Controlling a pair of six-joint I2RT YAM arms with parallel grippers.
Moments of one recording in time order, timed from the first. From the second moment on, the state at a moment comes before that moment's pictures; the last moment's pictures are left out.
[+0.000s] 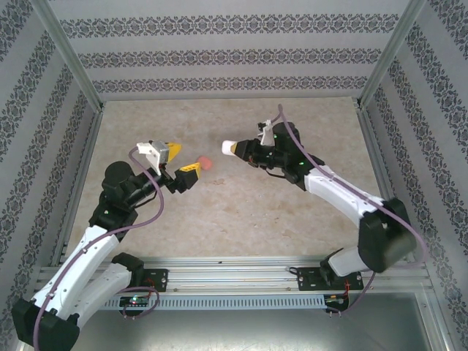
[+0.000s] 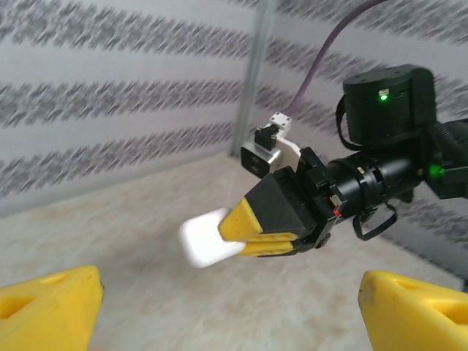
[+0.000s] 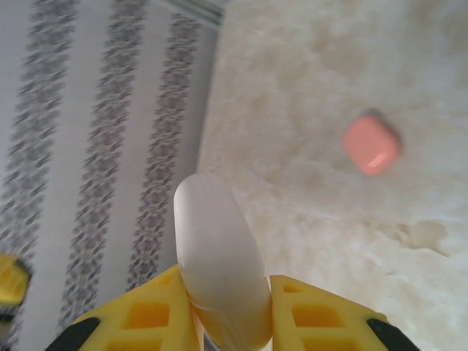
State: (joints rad) left arm -0.33 0.77 0.66 0.06 0.45 -0.14; right arm 0.50 1.50 1.01 0.03 -0.53 0.97
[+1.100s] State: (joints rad) left arm -0.31 0.75 0.57 -0.14 0.31 -0.02; right arm 0.57 2.19 1.26 0.35 -0.24 1.32
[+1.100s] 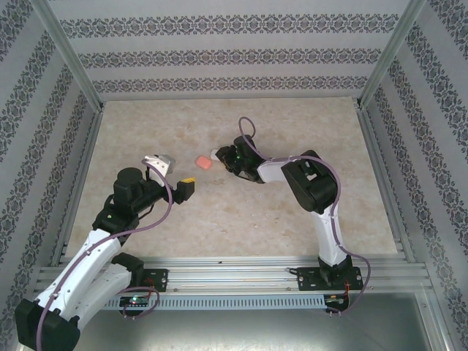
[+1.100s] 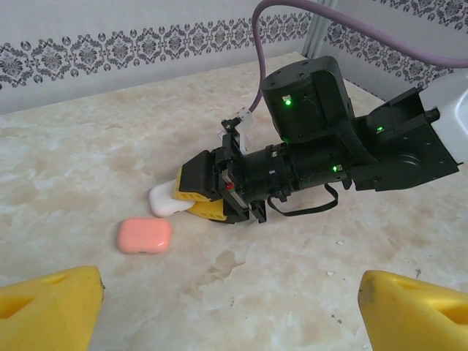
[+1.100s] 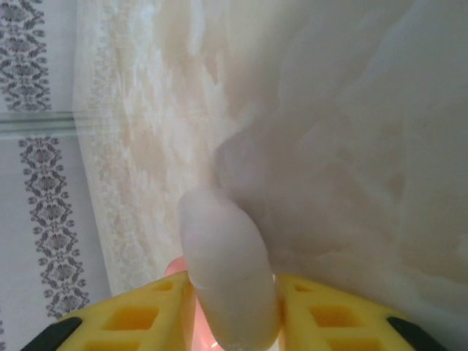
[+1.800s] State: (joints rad) left arm -0.31 0.75 0.63 -0.21 0.27 0.01; right arm 0.52 1.96 1.14 0.05 -0.20 1.15
